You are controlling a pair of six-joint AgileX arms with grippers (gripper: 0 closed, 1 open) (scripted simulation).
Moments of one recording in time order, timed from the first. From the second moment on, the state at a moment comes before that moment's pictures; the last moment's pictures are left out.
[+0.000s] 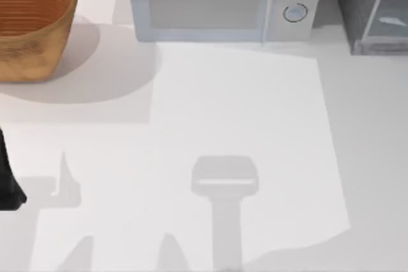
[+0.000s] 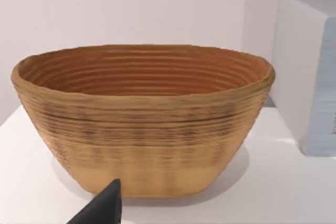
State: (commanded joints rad) left arm 0.00 0.00 0.00 0.00 0.00 0.00; right arm -0.34 2.15 0.88 1.28 -0.30 0.00
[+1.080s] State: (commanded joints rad) left arm 0.00 0.00 0.00 0.00 0.00 0.00; right arm -0.30 2.28 1.16 1.13 -0.26 0.00
